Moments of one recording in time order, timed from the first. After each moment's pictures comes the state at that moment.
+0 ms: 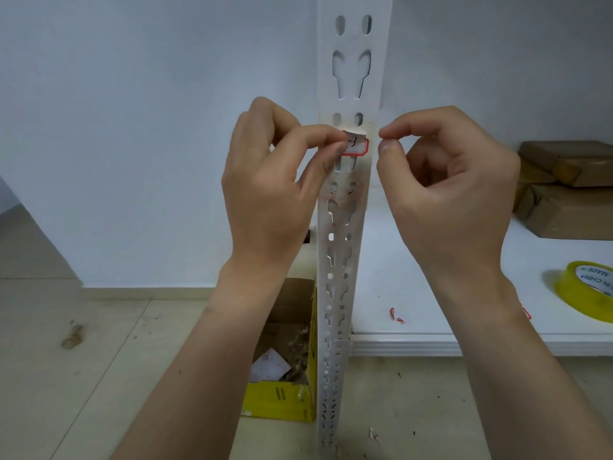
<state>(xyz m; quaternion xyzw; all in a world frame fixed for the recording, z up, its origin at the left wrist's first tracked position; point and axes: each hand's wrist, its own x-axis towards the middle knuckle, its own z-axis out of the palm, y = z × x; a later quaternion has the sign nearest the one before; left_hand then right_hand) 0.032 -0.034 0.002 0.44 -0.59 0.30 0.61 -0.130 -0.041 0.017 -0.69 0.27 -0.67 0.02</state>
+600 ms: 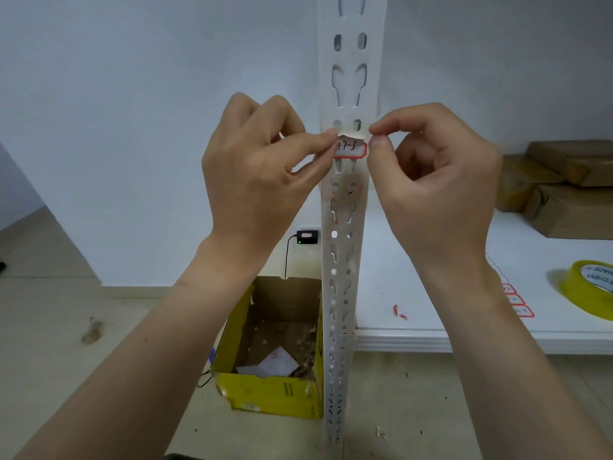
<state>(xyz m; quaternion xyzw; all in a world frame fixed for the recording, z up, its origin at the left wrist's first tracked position) 0.051 -0.021 0.026 0.42 -0.61 0.44 0.51 -0.125 -0.035 0.025 -0.69 0.26 -0.68 0.03</state>
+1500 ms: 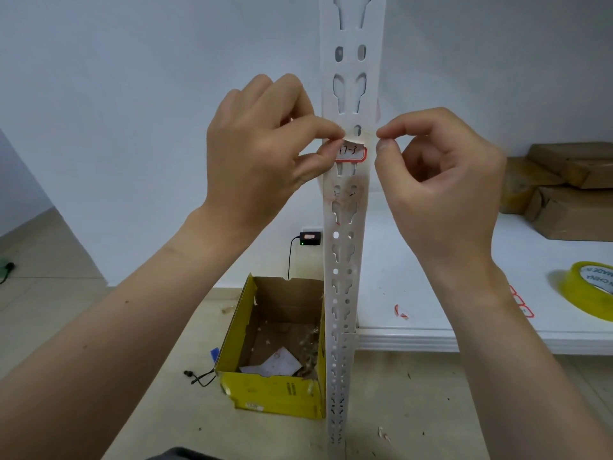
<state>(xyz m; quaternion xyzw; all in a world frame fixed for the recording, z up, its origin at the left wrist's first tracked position) 0.062 -0.020 0.052 0.39 -0.66 0.47 0.44 -0.132 -0.033 0.027 -0.69 0.27 -0.67 0.03</state>
